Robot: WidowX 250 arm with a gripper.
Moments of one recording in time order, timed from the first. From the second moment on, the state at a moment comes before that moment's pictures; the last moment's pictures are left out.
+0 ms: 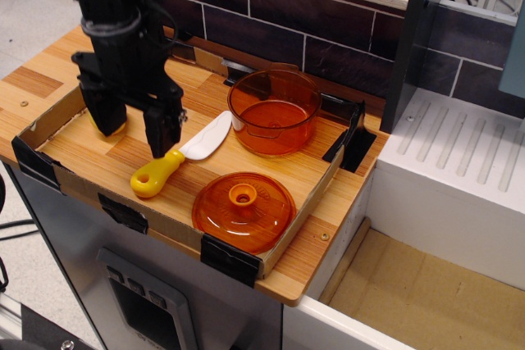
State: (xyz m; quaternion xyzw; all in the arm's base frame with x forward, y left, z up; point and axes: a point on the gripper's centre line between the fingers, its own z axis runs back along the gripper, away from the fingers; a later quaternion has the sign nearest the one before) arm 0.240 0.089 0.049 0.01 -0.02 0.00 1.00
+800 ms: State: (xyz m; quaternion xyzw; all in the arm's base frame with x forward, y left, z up) arm 0.249 0.080 0.007 0.02 -0.01 0.01 1.00
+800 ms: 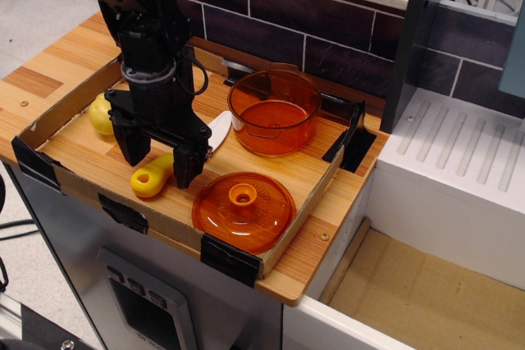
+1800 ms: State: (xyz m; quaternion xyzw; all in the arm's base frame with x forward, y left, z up) arm 0.237 0.096 0.032 0.00 -0.01 0.01 1.00
